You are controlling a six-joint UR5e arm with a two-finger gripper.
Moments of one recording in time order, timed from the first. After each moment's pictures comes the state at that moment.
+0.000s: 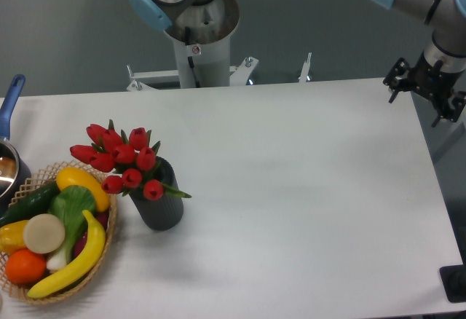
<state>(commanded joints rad) 2.96 -1.95 -1.39 -1.33 1.56 1.64</state>
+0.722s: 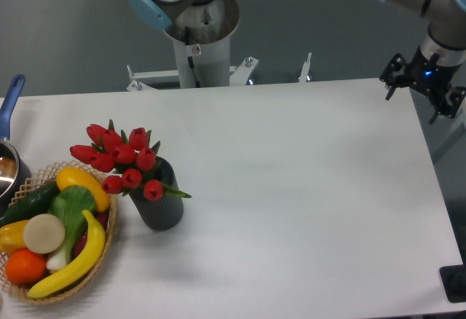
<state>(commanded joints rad) 2.92 -1.90 -1.41 -1.34 1.54 1.62</state>
